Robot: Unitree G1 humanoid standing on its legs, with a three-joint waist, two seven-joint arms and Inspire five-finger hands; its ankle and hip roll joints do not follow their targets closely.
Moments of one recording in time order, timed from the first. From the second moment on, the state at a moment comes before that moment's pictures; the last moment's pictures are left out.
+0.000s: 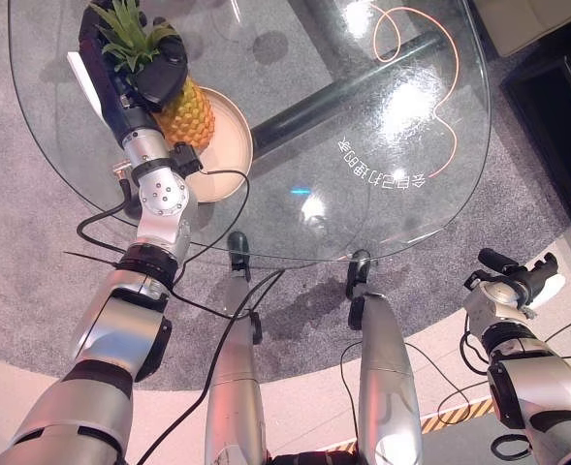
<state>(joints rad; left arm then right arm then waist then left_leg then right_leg) -1.07 0.49 -0.34 0.92 -0.50 -0.65 0.60 -0.75 -0.49 0.05 1.24 0.68 -0.18 -0.72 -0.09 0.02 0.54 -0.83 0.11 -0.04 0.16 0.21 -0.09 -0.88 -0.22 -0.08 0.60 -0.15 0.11</state>
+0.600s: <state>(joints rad) -1.07 0.49 -0.34 0.91 -0.50 -0.66 0.57 -0.76 -0.49 0.05 1.24 0.68 -0.19 -0.72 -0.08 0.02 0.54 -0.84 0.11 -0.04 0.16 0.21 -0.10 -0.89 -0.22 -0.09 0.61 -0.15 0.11</state>
